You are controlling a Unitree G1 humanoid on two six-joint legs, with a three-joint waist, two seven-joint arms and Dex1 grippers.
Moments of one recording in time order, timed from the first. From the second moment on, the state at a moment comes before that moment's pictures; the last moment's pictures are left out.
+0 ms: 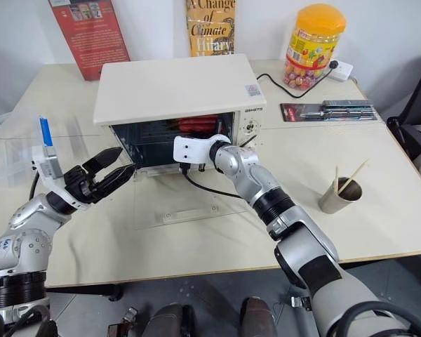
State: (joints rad) left arm -0.31 0.53 0.38 -0.03 -0.75 0.41 -0.87; right arm -1.07 -0.20 0.49 0.61 -0.57 0.00 0.34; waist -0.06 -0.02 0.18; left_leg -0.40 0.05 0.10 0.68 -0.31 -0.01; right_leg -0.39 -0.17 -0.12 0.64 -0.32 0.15
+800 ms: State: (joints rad) left arm -0.39 0.53 0.36 0.03 -0.75 0.40 -0.90; right arm -0.85 -0.24 0.49 0.19 -0.65 0.15 0.47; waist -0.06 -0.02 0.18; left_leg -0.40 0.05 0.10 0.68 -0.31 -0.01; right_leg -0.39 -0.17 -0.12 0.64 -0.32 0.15
